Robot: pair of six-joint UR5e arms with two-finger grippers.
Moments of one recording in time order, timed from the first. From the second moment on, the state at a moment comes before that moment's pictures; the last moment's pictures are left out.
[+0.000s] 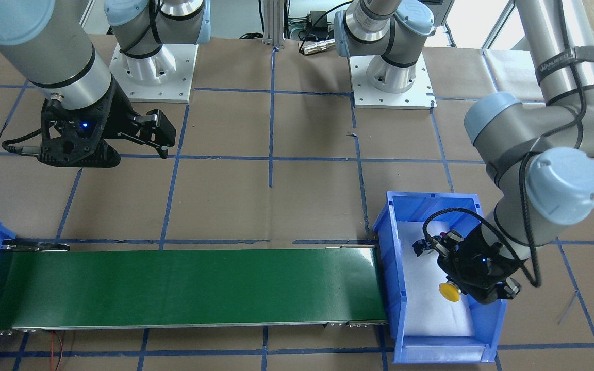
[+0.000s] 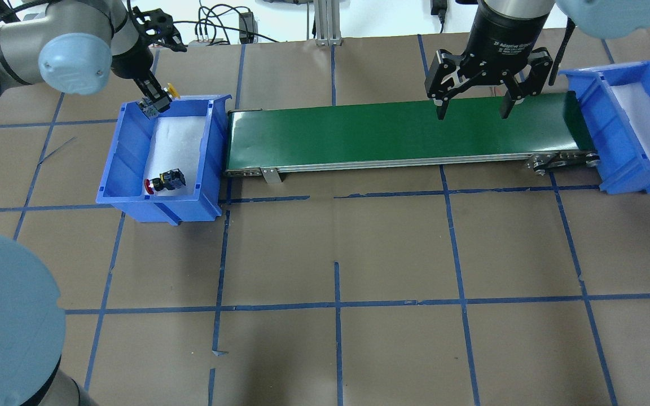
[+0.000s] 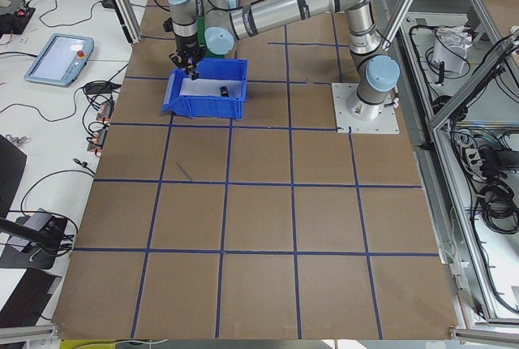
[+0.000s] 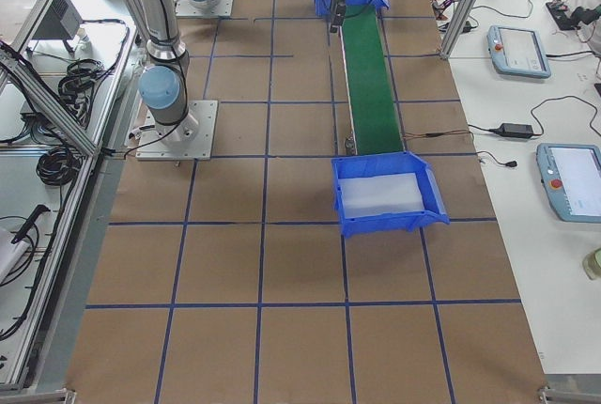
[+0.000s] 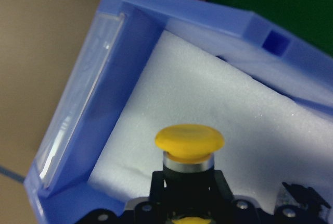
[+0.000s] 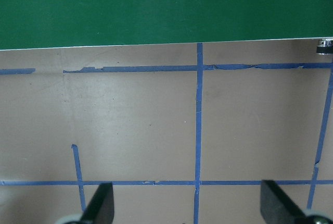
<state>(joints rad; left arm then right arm) -1.44 -2.01 -1.41 -1.18 1.61 0.94 1.61 -1.40 1.39 -1.44 -1.53 0.04</state>
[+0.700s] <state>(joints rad) -1.69 -2.08 -1.38 -1.18 1.64 0.12 1.61 -1.40 1.39 -1.44 -1.53 0.04</state>
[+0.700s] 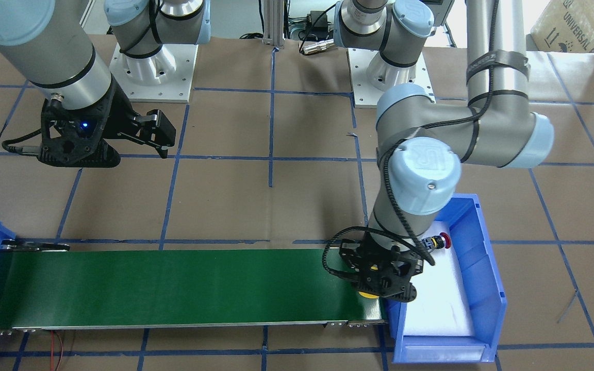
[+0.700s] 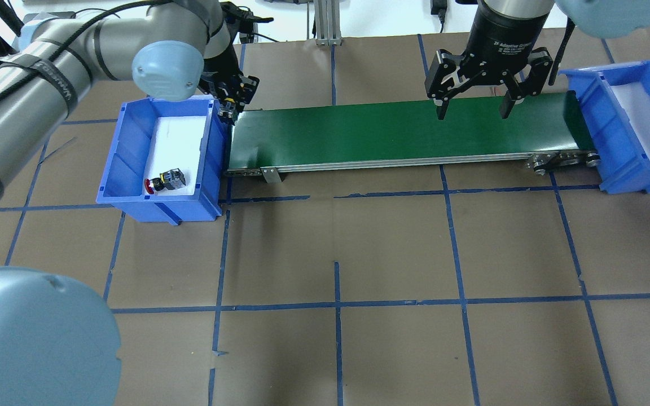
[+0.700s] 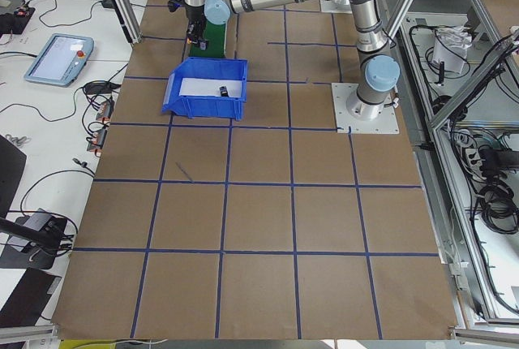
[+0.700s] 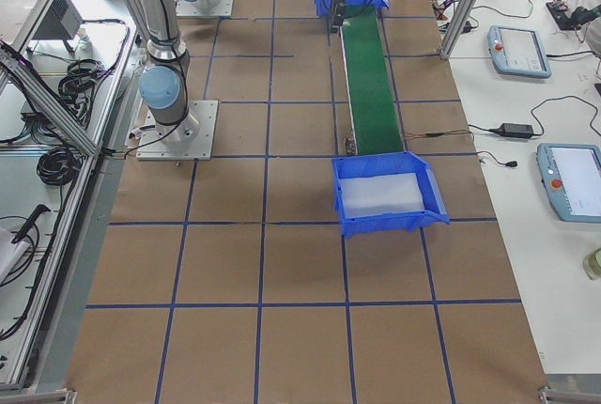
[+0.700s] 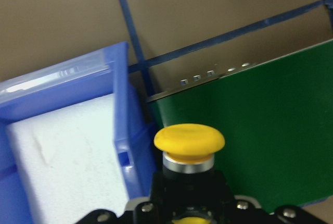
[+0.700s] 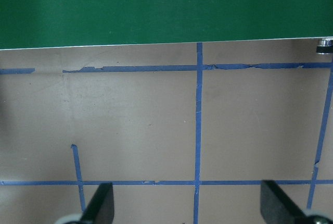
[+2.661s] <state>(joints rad) -1.58 -1.98 -1.45 -1.27 1.66 0.33 1.61 -1.40 1.39 -1.45 -1.53 0.05</state>
